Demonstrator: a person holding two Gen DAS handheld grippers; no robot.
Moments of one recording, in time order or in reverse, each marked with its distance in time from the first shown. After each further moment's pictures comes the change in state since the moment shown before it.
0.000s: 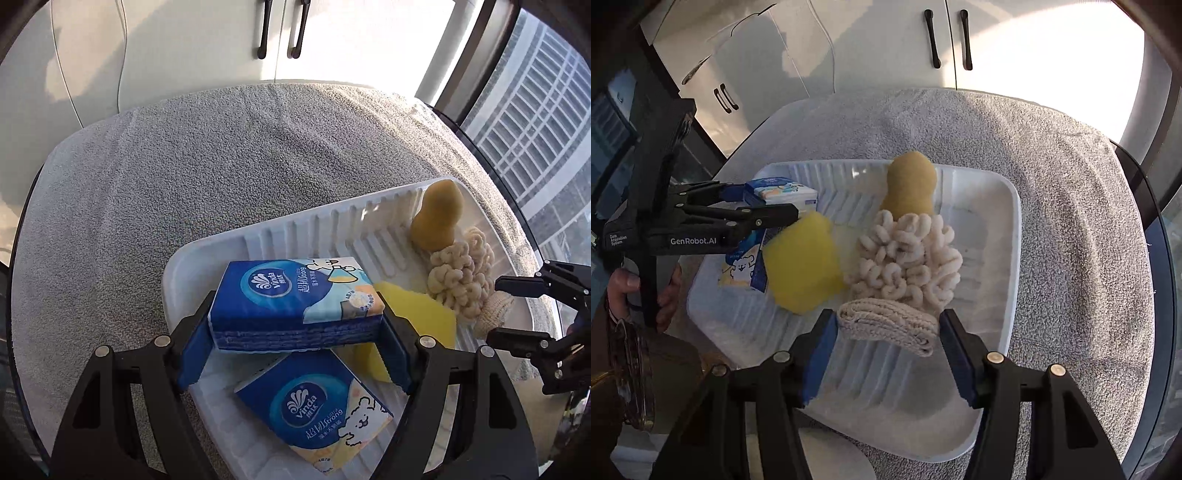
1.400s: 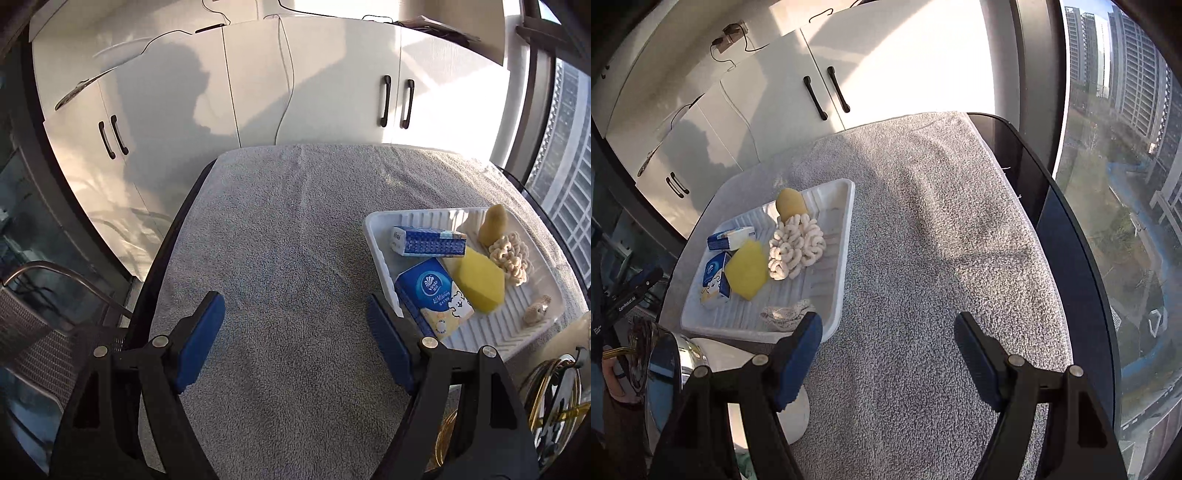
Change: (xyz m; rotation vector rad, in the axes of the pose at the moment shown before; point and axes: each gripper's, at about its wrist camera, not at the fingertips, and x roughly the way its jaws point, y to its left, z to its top) left arm -0.126 0.056 -0.114 -0.175 -0.274 0.358; right arm -0.095 -0.073 -0.102 0.315 -0.208 -0.127
